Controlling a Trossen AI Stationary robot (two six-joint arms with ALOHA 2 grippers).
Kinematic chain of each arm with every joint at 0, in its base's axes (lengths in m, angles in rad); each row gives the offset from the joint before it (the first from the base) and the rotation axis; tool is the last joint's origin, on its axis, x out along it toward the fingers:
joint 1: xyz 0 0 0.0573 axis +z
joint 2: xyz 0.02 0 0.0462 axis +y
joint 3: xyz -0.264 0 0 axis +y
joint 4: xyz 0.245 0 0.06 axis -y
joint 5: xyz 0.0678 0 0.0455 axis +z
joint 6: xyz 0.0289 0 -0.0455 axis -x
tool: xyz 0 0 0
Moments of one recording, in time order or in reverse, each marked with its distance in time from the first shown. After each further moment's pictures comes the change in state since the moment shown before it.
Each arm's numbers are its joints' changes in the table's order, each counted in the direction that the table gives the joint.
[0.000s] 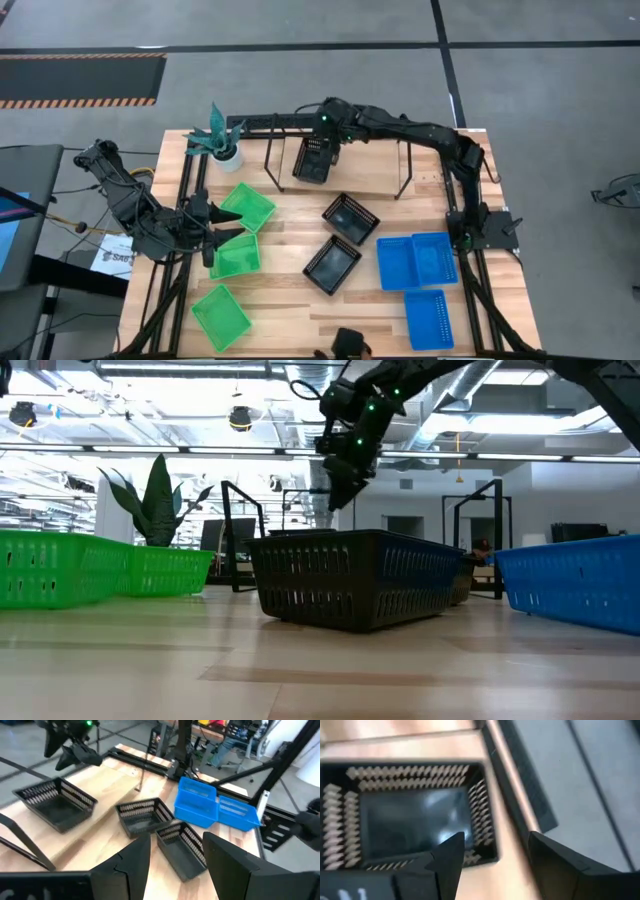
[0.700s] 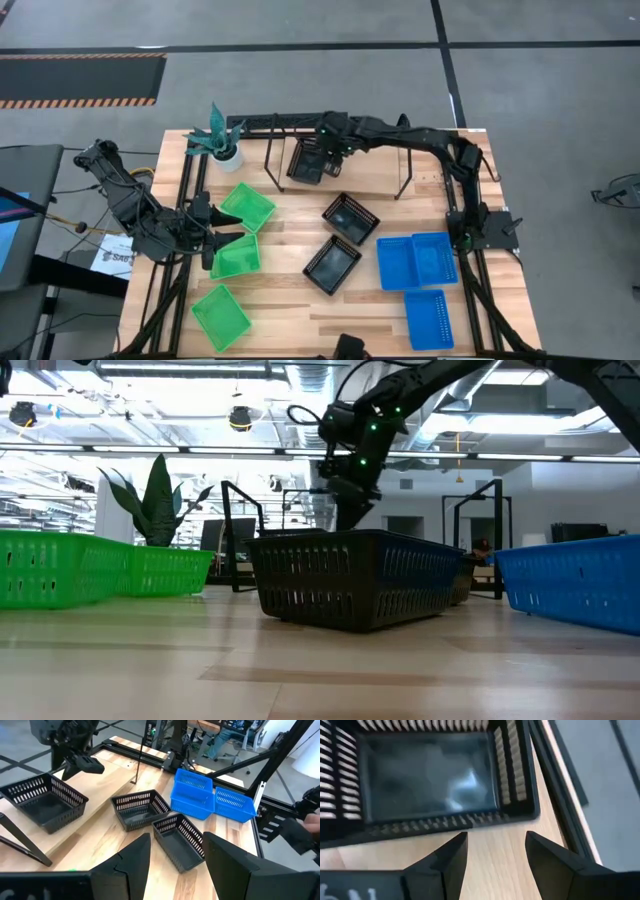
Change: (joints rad) left arm 0.000 0.001 0.004 -0.017 -0.034 0.003; right arm 0.011 0.008 0.128 0.086 0.054 -0.047
